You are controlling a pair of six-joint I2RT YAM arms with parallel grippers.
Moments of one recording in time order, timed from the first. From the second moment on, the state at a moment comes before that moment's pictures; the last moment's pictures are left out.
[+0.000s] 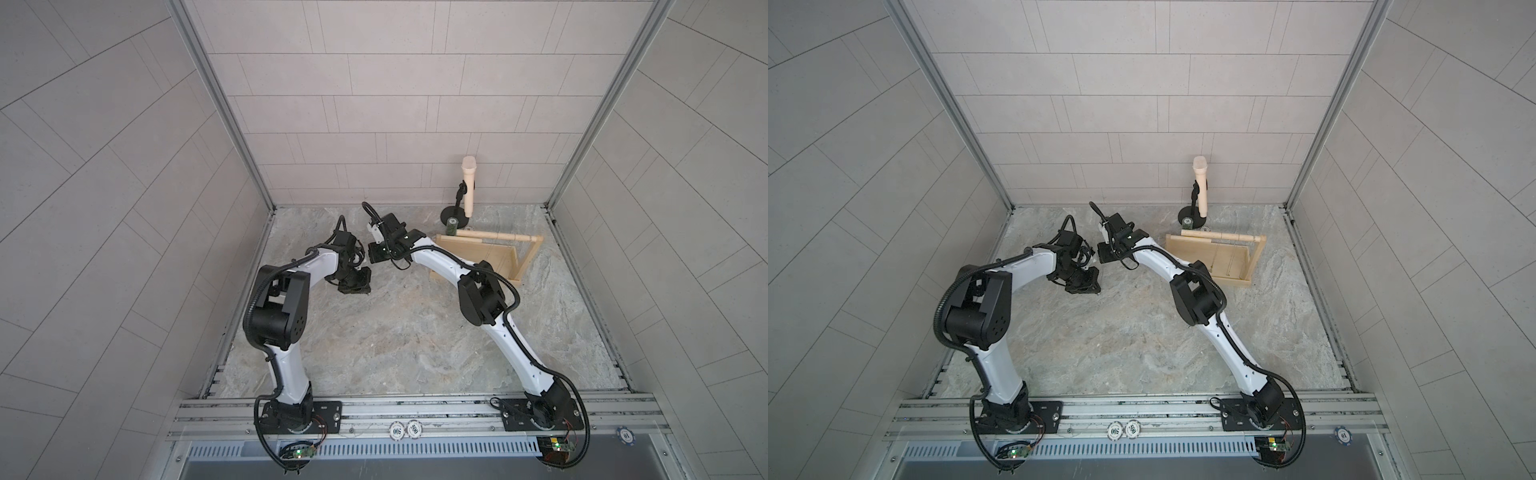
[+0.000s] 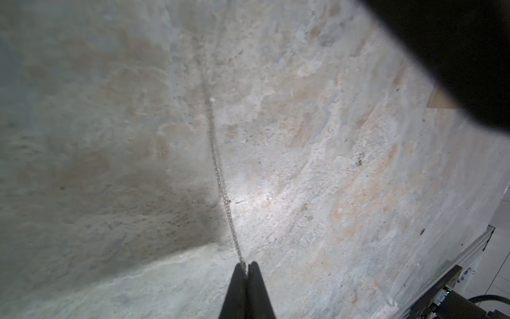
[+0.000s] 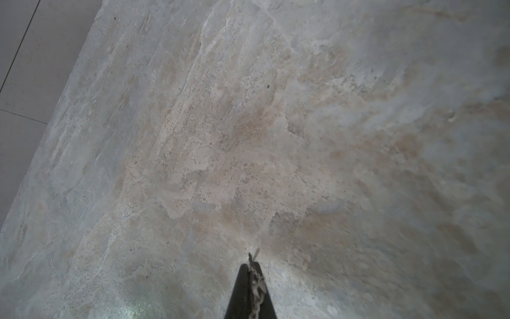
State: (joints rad) left arm -0.21 1.89 1.20 -0.68 0.43 -0.21; right arm 0.64 2.61 2.36 -0.57 -0.22 0.36
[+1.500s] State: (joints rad) left arm -0.20 1.92 1.23 -0.73 0.36 -0.17; right arm 0.64 2.67 2.39 -0.56 -0.22 0.36
